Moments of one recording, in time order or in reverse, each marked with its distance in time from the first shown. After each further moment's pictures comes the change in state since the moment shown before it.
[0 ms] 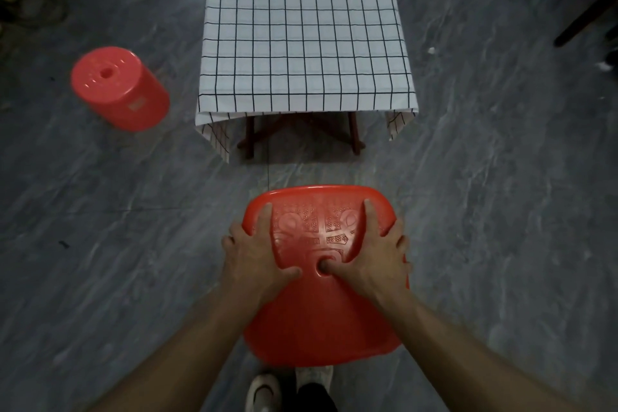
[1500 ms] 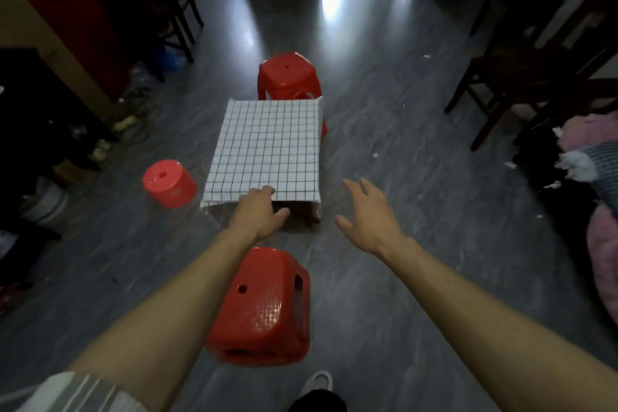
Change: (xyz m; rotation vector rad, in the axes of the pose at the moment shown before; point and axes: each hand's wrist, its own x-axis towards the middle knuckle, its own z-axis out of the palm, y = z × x) left_hand -0.219 0.343 -0.219 0.012 0.201 0.166; right_hand -0.134 0.113 -0.460 0.001 0.135 -0.584
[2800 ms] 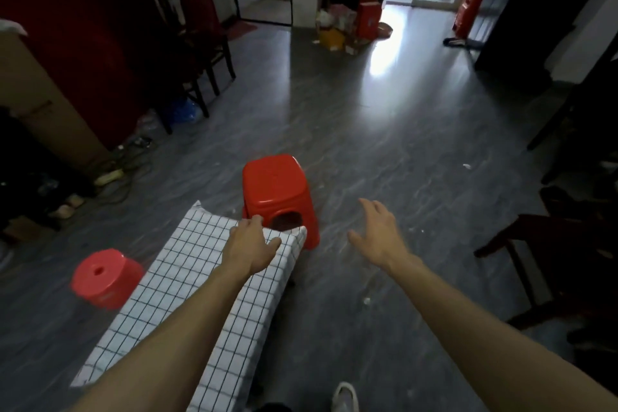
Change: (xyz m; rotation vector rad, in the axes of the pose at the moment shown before) left_hand 0.580 0.241 -0.098 -0.120 0.178 -0.272; right_hand 0.668 0.143 -0.263 0.014 -0.053 -0.148
